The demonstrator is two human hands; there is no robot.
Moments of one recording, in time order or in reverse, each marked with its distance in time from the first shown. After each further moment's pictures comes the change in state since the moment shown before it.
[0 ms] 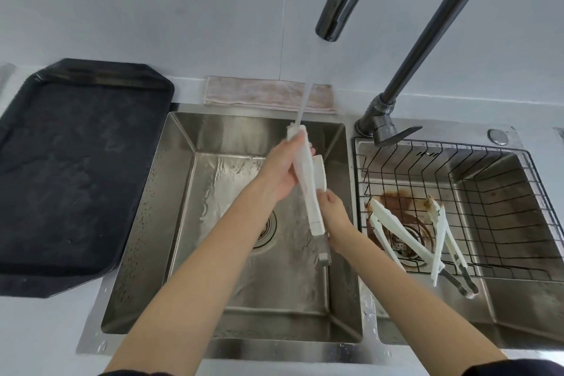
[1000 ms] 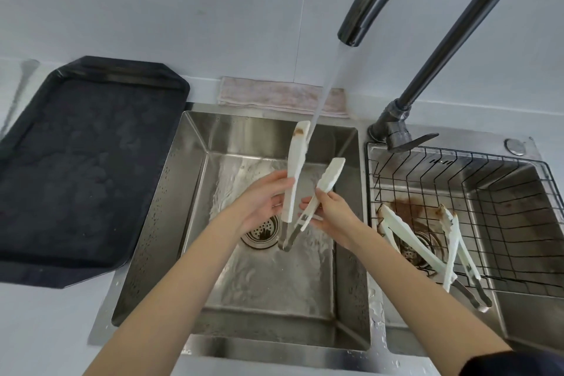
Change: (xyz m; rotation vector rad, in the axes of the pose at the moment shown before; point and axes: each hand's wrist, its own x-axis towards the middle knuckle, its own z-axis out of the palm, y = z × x) left_hand -0.019 -0.018 -0.071 0.206 -0.125 -0.100; right_hand 0.012 -0.006 0.008 0.181 -0.163 0.067
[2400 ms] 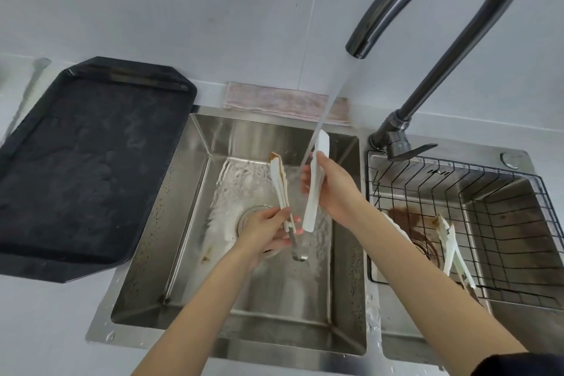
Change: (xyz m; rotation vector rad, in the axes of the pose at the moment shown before) left_hand -0.034 -0.034 0.015 0.021 0.284 -0.028; right_hand -0.019 -0.050 0.021 0.175 -0.119 -0.154
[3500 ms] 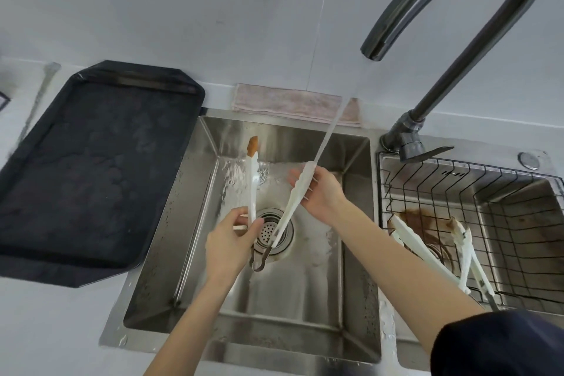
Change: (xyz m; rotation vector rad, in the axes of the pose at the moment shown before) left_hand -0.015 -0.009 -0.048 0.524 0.472 0.328; right_hand 0.040 0.029 0.018 0.276 0.064 0.201
